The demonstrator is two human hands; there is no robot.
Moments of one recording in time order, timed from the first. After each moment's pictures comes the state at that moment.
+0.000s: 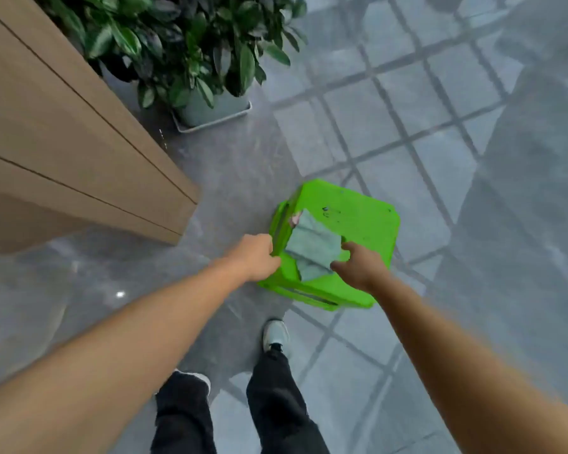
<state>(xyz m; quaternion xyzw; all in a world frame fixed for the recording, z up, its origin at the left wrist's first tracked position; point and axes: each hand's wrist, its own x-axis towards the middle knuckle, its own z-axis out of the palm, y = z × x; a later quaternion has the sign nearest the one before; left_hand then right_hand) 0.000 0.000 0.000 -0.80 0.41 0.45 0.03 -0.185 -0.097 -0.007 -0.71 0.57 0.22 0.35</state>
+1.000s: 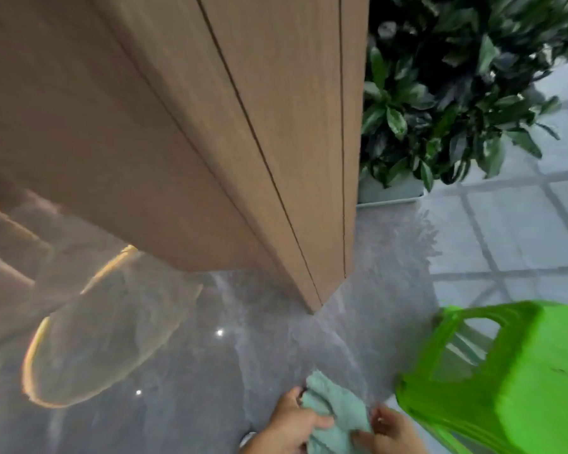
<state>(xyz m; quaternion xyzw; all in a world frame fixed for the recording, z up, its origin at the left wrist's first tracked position) 0.113 0.249 -0.079 -0.71 -0.19 0.54 -0.42 0.001 0.110 -0.087 -0.57 0.33 0.24 0.72</state>
